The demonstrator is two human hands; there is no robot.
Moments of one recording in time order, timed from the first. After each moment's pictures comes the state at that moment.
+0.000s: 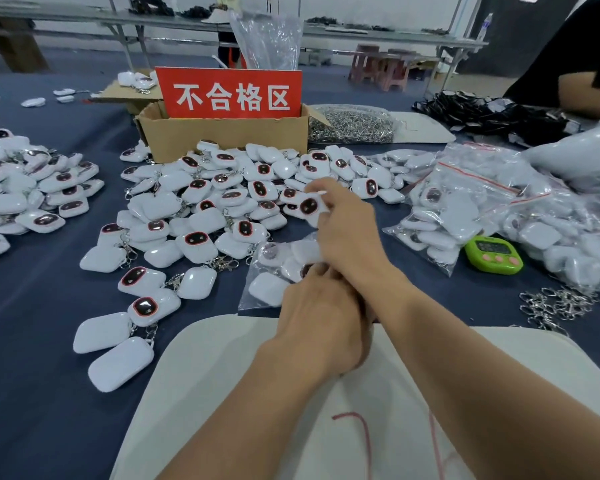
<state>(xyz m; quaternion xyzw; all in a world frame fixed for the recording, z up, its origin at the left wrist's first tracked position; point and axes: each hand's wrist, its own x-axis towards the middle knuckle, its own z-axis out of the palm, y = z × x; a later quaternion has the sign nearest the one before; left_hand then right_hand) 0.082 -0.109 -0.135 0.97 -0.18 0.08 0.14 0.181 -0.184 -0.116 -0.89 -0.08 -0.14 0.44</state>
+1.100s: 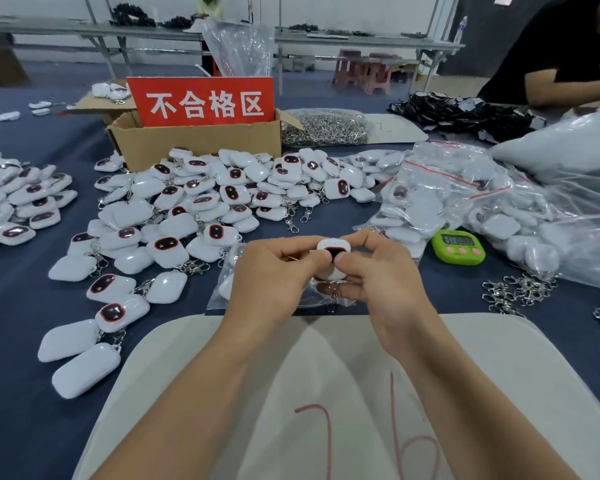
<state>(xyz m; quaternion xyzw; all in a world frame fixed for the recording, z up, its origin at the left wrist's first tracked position) 0.096 -0.104 -0.115 0.73 -0.04 0.06 0.68 0.092 -0.248 -0.109 -0.66 0.04 0.02 0.75</state>
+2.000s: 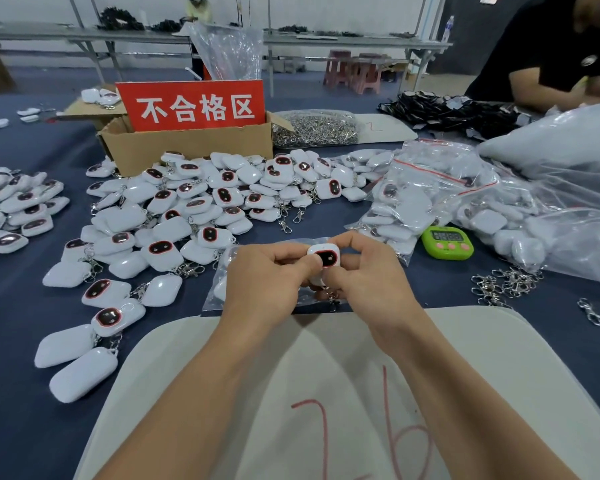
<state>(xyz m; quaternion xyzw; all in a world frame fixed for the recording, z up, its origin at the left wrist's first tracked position) 0.096 -0.104 -0.117 0.77 0.01 0.06 0.64 0.087 -0.248 -0.111 -0.74 0.00 0.02 0.68</state>
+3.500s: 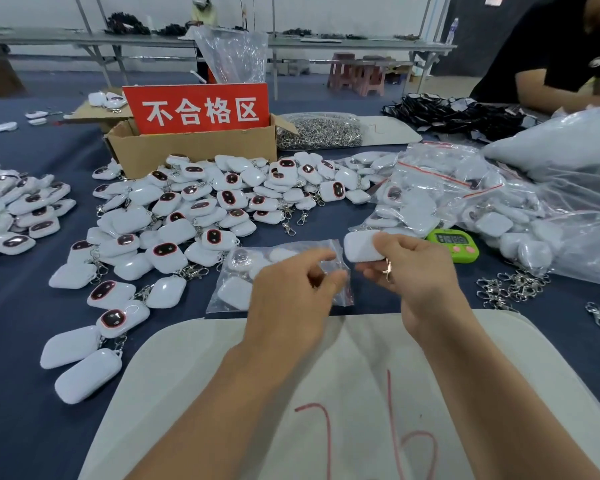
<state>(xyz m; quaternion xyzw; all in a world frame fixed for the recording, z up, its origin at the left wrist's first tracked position) 0.085 -0.122 -0.131 0.88 -0.08 0.16 0.45 0.100 -0.276 -0.101 -0.66 0.17 -0.08 0.73</state>
